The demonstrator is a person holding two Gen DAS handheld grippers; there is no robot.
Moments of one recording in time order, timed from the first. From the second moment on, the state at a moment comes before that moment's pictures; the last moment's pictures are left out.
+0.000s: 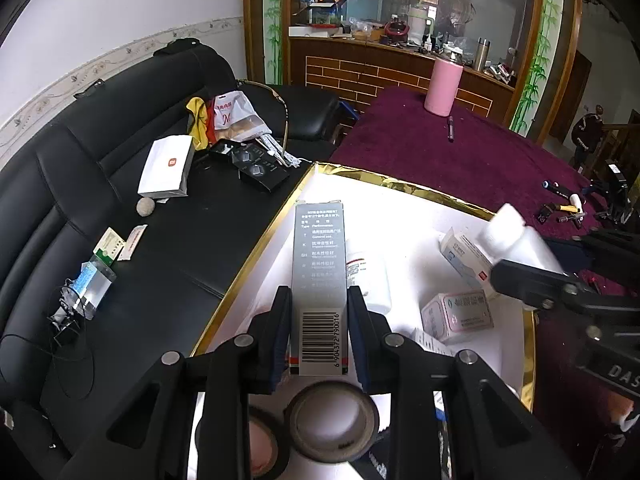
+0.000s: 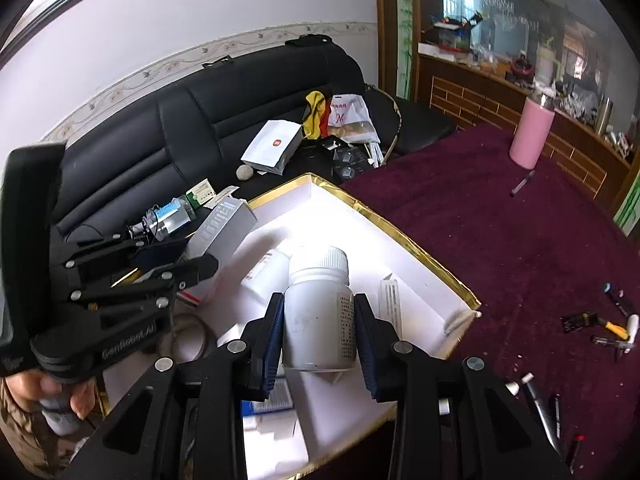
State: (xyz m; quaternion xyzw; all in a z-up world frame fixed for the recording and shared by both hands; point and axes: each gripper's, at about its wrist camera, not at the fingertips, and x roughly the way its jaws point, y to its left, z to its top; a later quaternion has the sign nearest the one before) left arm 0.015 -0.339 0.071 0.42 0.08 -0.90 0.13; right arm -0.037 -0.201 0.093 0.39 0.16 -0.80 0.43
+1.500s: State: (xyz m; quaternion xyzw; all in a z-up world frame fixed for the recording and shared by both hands) left arm -0.027 -0.339 0.030 0.50 0.07 -0.85 0.13; right arm -0.089 -0.220 0.036 0.46 0.11 -0.78 0.41
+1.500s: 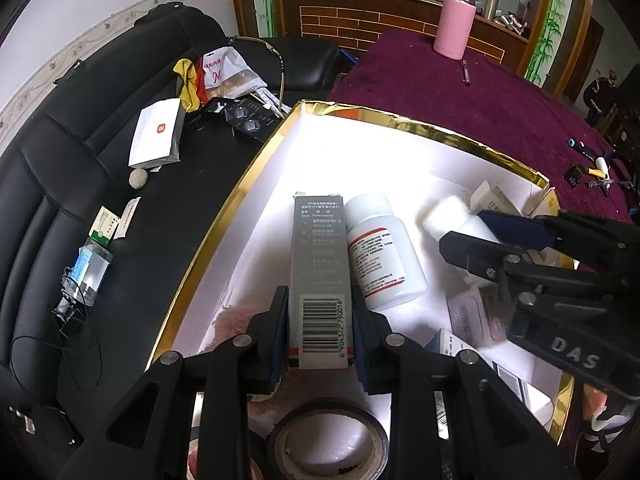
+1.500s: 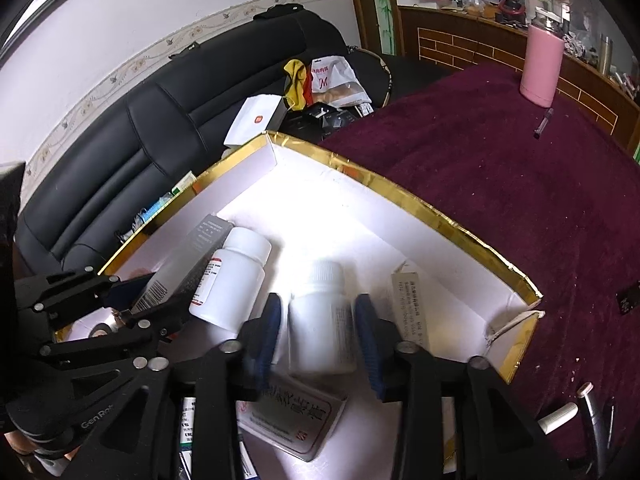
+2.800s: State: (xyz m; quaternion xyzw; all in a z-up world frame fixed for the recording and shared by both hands) left arm 0.023 -0.159 0.092 0.43 0.00 -0.90 0.00; right arm -0.029 0.029 0.061 0.40 0.01 -0.85 0.33
